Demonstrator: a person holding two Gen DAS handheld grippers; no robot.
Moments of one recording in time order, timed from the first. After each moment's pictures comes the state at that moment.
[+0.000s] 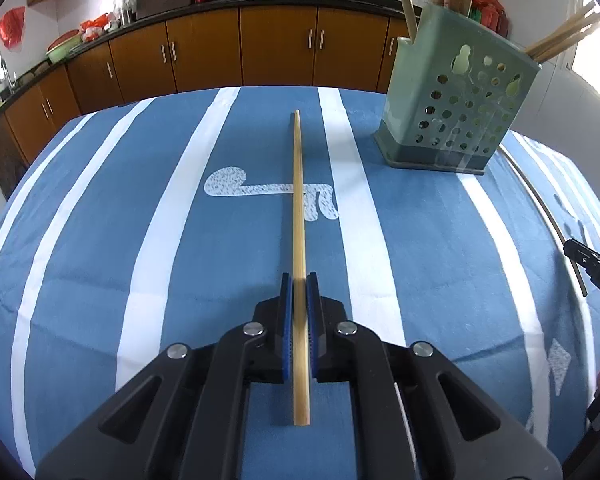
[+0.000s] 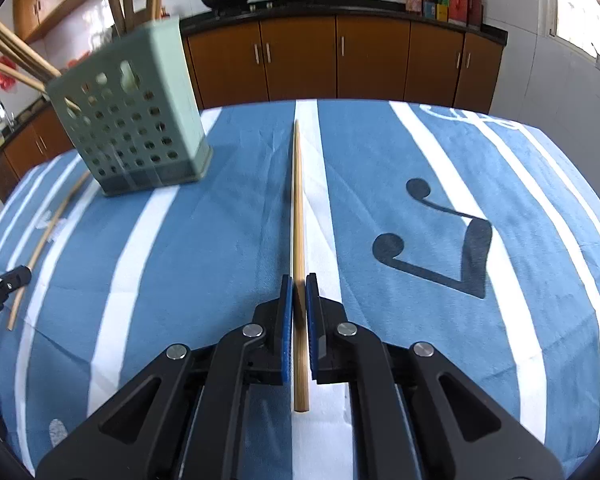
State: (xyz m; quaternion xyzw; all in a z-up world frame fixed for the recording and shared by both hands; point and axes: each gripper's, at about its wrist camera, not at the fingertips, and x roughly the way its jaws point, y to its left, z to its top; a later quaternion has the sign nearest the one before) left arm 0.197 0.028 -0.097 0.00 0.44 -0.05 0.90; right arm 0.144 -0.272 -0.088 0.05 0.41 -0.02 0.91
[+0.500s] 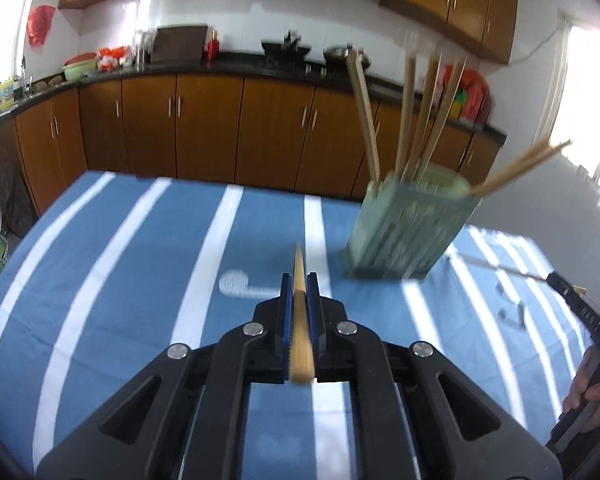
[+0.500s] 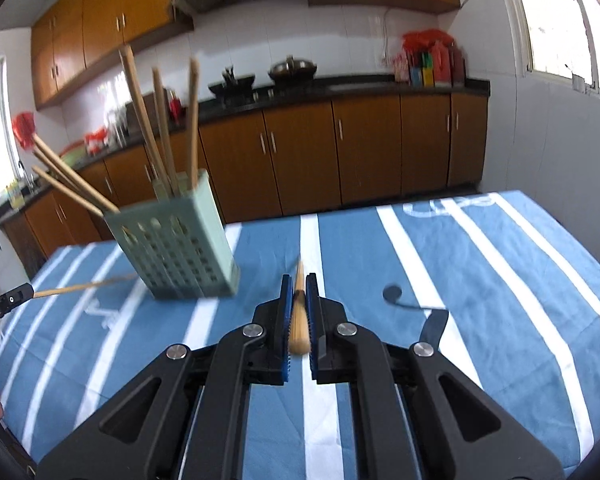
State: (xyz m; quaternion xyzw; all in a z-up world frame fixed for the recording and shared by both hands) left arm 0.165 0.048 0.000 -0.07 0.31 -0.07 0.95; right arm 0.111 -0.284 -0.001 0.09 0.26 -0.02 0.96
